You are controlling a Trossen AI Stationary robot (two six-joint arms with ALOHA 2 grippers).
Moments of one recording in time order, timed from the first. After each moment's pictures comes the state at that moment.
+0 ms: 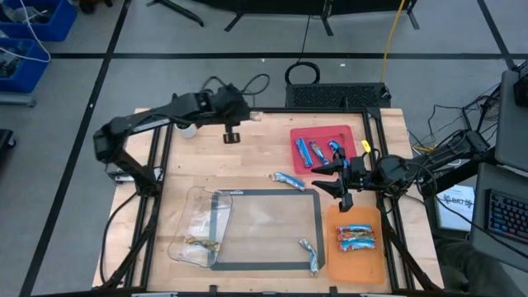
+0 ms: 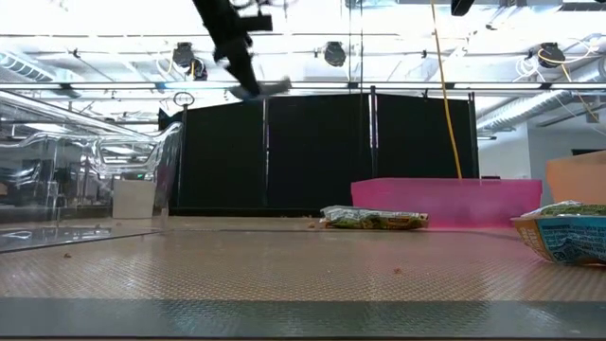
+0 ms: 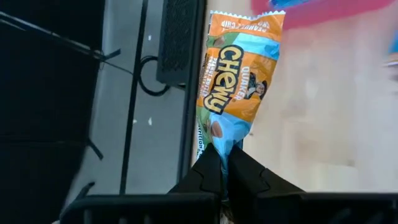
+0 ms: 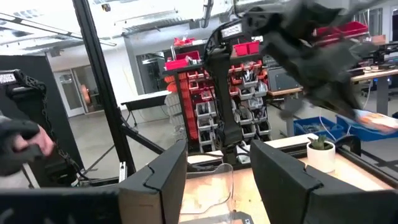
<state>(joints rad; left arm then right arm) 0.38 1.56 1.53 -0.87 -0.28 0.49 0.36 0.87 0.56 0.46 0.39 0.16</state>
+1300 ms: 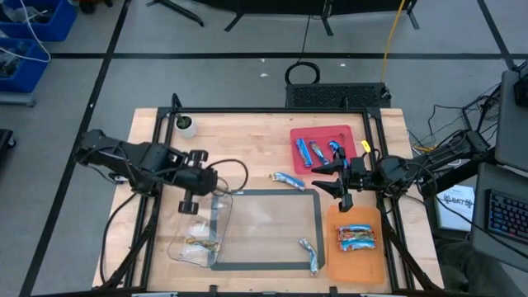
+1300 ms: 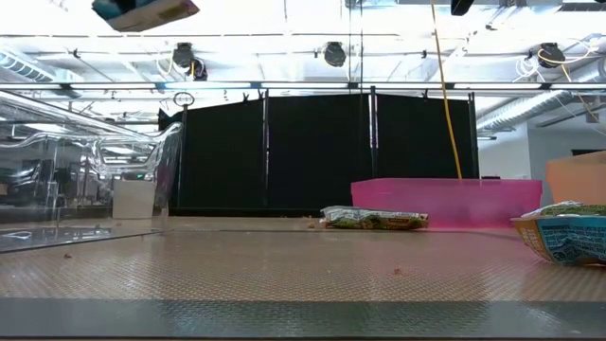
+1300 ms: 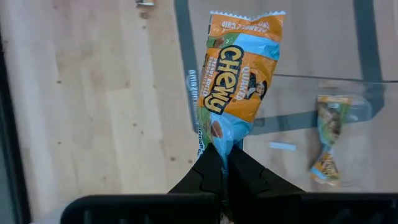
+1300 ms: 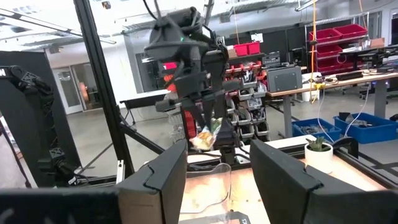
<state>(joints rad) -0.31 1.39 1.52 -1.41 -0.16 -0.15 0.36 0.87 0.56 0.46 0.39 0.14</state>
